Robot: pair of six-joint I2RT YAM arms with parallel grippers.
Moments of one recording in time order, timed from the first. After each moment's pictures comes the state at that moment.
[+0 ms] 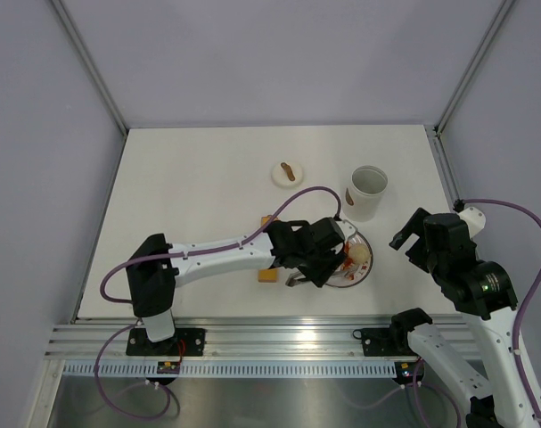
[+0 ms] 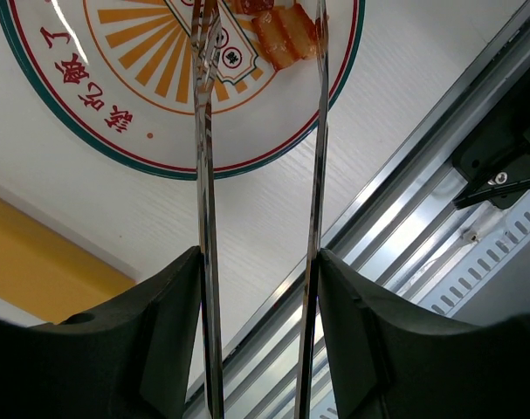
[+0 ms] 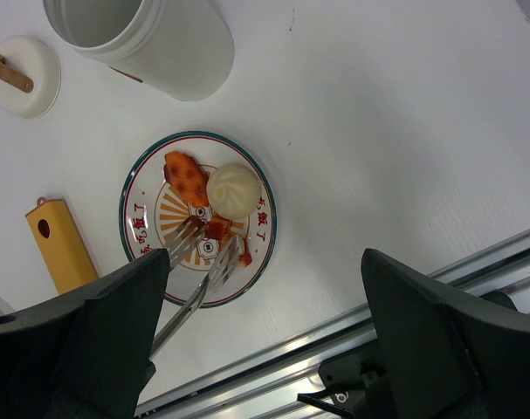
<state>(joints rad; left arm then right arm) -1.21 1.76 1.45 -0.70 -0.04 -0.36 0.31 0.66 1.07 -1.20 0.40 0.78</state>
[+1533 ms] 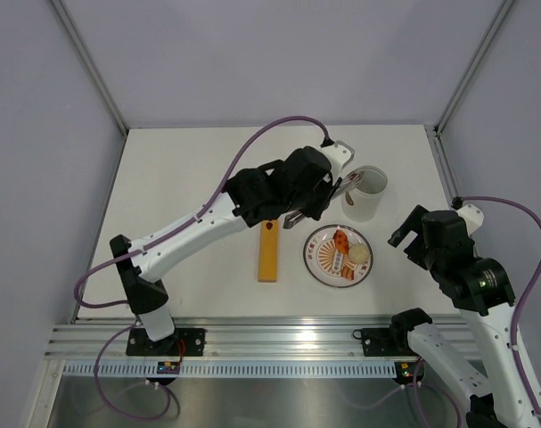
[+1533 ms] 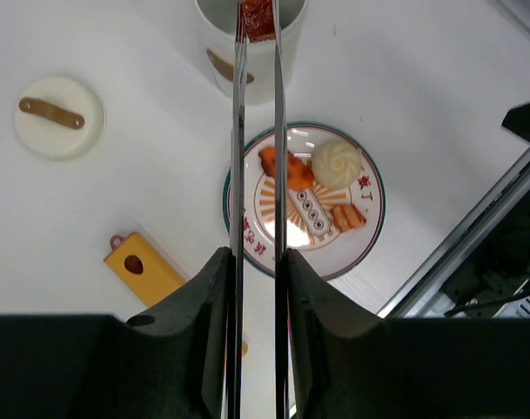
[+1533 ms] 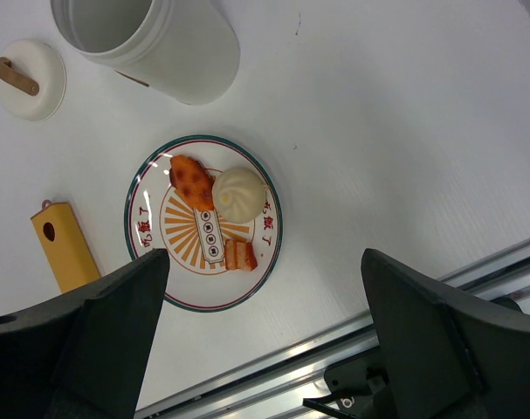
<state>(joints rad) -1.09 1.72 1.93 -0.88 -0.20 -0.21 0.31 0.68 1.07 -1.18 0.40 0.78</state>
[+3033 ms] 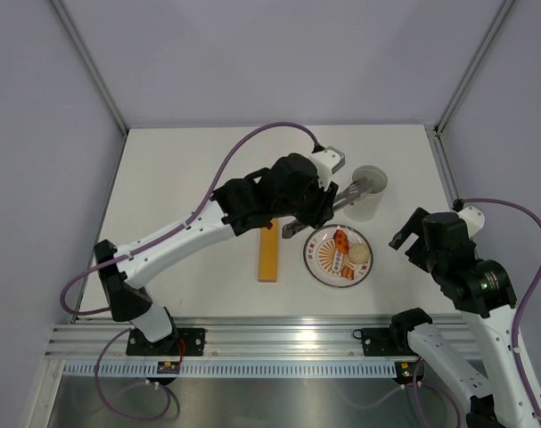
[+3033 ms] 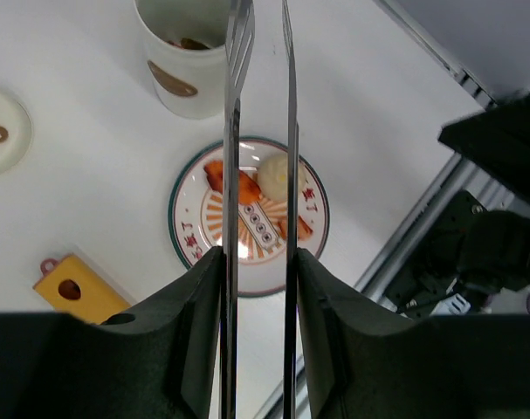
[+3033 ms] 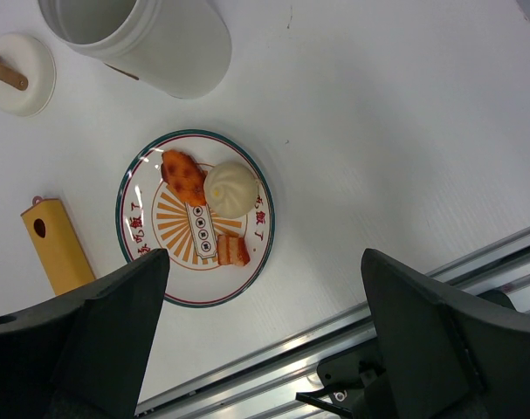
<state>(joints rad) -1.04 1.68 1.82 -0.71 -0.04 -0.28 0.31 0.66 1.07 -1.20 0.40 0.78</state>
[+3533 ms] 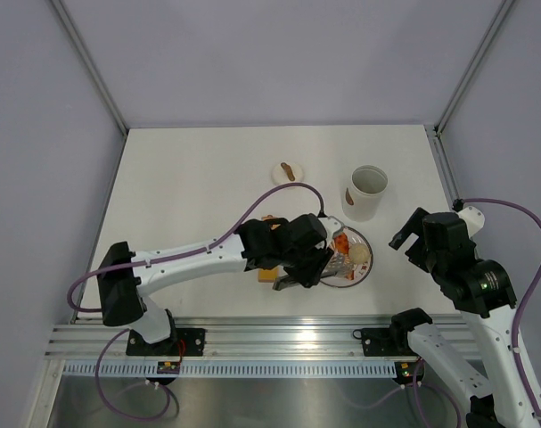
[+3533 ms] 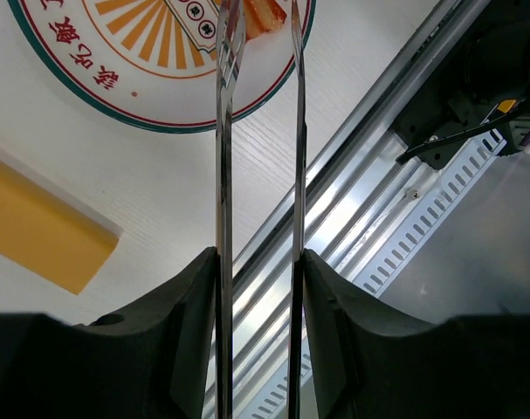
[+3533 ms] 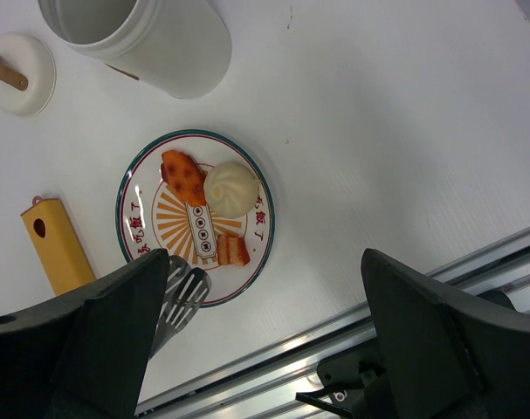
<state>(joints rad) -1.20 1.57 1.38 -0.74 0.03 -0.42 0.31 0.66 1.07 -1.20 0.40 0.78</state>
